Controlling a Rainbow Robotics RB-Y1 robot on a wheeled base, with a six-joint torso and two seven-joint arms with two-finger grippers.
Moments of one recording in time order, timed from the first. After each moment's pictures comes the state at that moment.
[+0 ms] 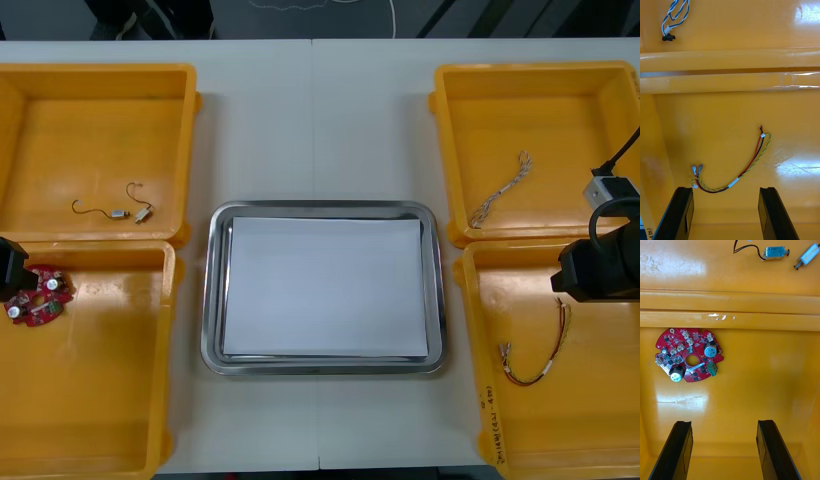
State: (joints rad) right arm -0.22 -0.72 -0.09 -2.22 -0.78 1.92 1.14; left arm -0.12 0.78 0.31 -2.19 0.84 1.91 -1.26
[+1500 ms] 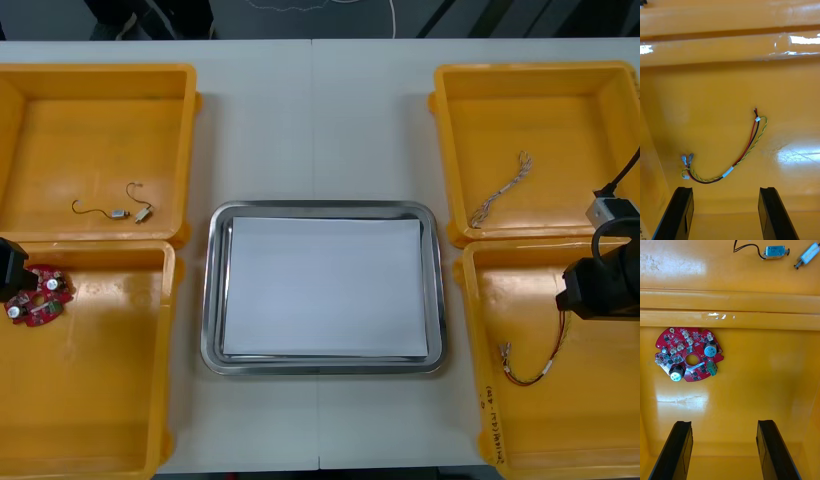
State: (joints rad) right arm -0.17 -0.72 -0.09 -2.19 -0.79 1.92 1.14; left arm -0.12 0.78 0.31 -2.19 0.84 1.91 -1.26
